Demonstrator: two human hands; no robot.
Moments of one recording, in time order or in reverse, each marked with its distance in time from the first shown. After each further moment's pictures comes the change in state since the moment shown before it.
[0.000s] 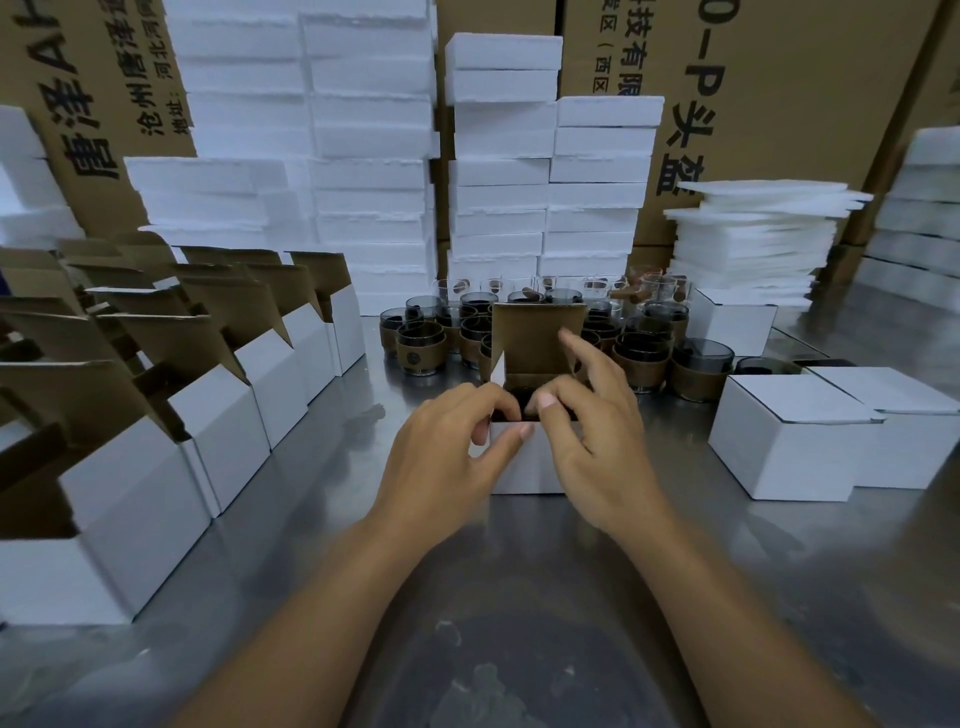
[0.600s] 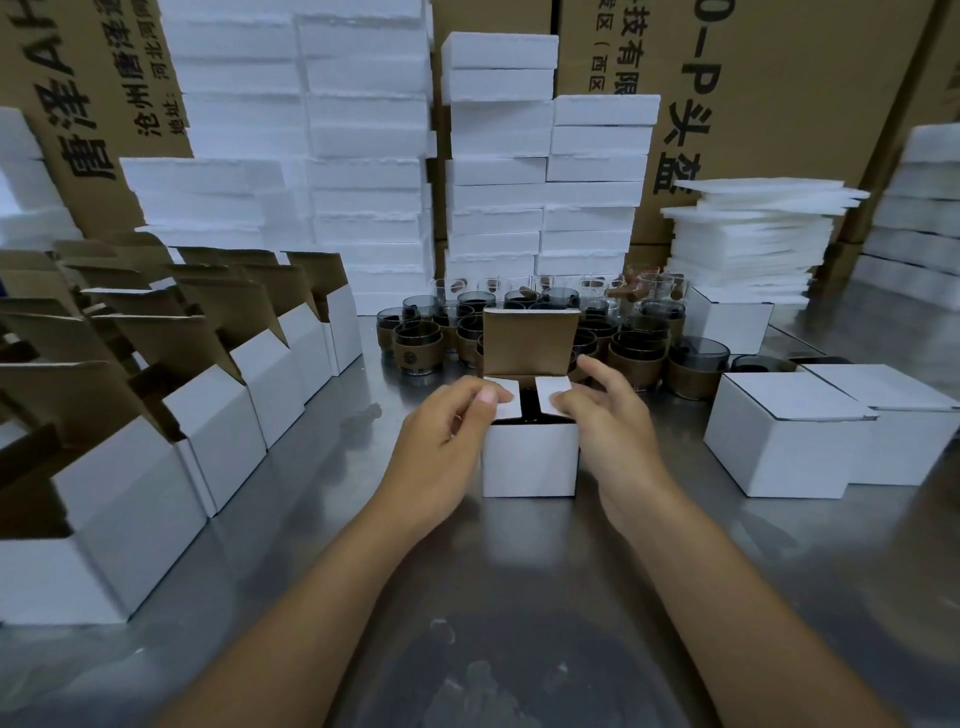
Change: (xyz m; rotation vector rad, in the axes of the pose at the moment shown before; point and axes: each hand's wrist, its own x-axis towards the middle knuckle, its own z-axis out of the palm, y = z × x) left_hand 0.003 0.001 0.002 -0.339 -0.077 -0.380; right_hand 0.011 -0.004 -0.005 0.681 0.105 0.693
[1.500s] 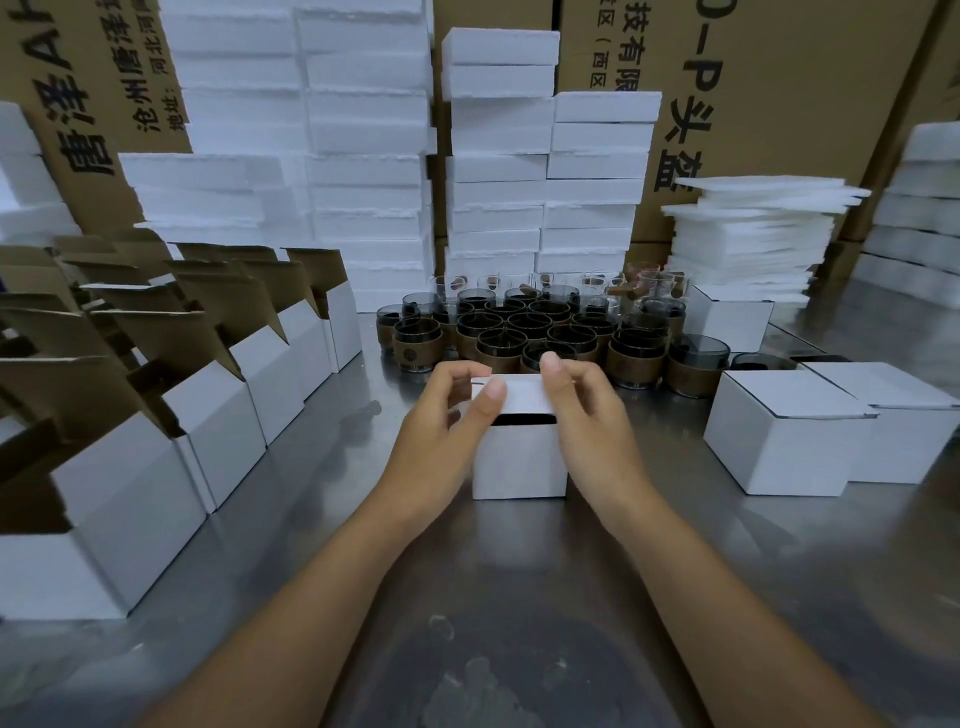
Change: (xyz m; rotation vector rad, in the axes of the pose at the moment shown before) left_hand 0.000 0.003 0.000 -0.269 0.000 -0.052; right_hand -0.006 0.007 0.008 -0.113 -0.107 -0.252
